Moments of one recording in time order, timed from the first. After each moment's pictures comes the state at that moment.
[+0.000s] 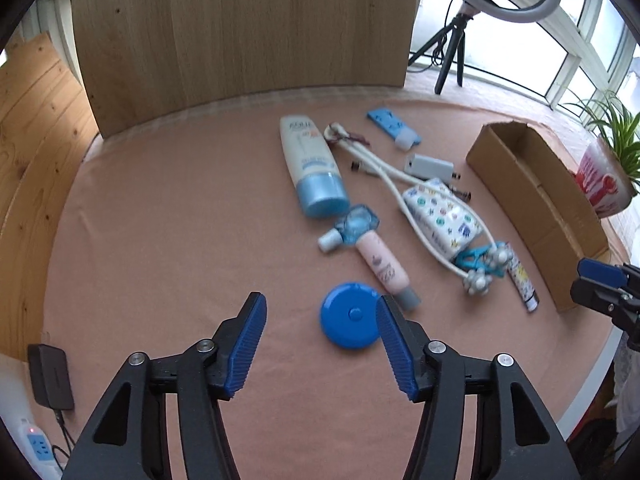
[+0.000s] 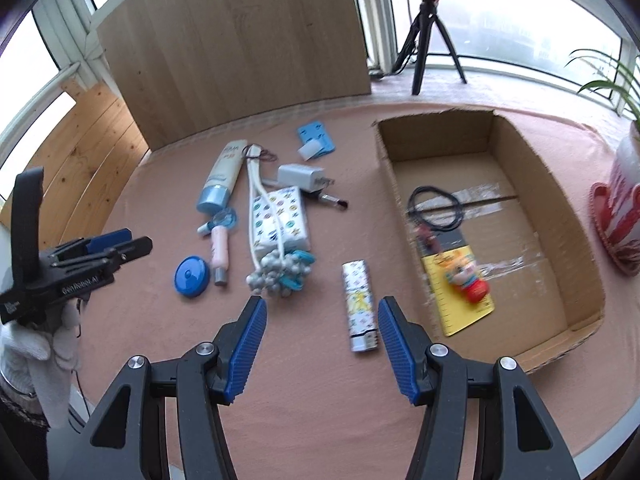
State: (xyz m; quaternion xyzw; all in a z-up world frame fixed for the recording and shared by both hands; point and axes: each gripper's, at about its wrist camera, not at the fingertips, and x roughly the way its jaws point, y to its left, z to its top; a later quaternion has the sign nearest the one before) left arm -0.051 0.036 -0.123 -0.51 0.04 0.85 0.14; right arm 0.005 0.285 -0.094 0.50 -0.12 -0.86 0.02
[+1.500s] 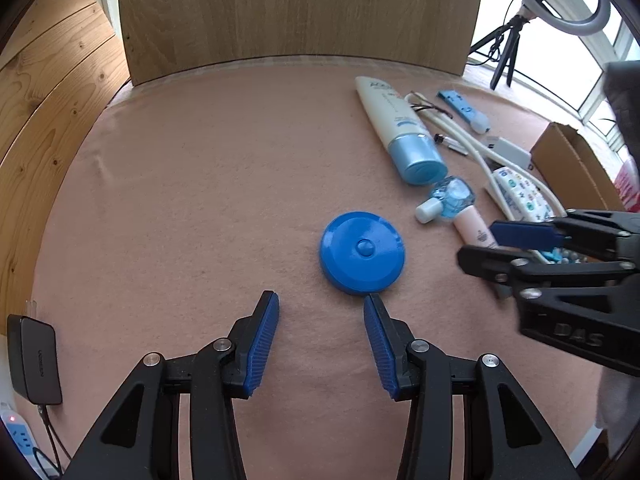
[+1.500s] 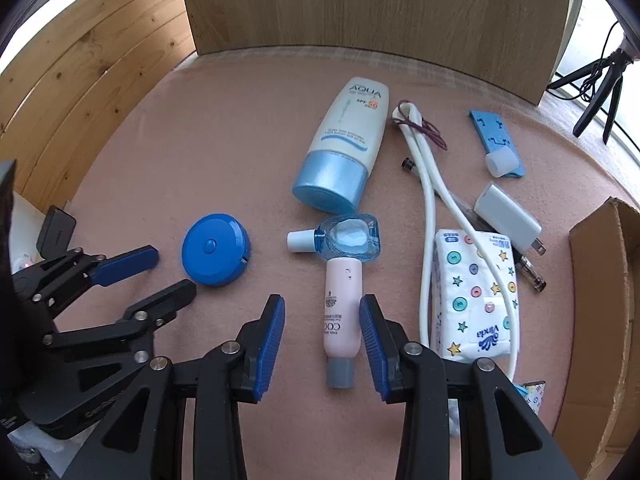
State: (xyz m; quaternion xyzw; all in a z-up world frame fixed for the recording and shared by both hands) left arm -0.064 -0.022 -0.170 -0.52 0.00 0.85 0.10; right arm -0.120 0.138 -0.163 0.57 0.02 -0.82 0.10
